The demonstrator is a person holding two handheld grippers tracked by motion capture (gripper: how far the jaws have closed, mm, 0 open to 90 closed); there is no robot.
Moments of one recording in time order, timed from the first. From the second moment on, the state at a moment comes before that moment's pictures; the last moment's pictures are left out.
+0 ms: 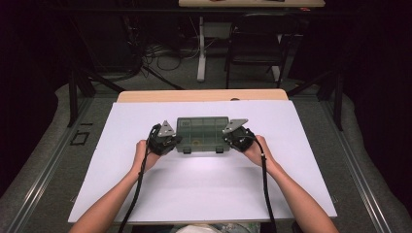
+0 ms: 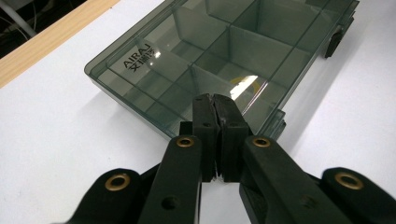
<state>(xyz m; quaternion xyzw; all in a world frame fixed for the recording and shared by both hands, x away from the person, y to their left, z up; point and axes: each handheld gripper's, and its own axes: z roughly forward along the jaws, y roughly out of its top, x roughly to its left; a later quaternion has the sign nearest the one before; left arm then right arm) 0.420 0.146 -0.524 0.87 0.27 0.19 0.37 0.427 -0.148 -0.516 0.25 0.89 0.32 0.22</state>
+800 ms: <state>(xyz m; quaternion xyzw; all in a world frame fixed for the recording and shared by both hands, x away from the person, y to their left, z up) 0.392 0.168 -0.496 0.86 0.28 0.20 0.39 0.404 -0.156 -0.489 0.27 0.87 0.36 0.21</state>
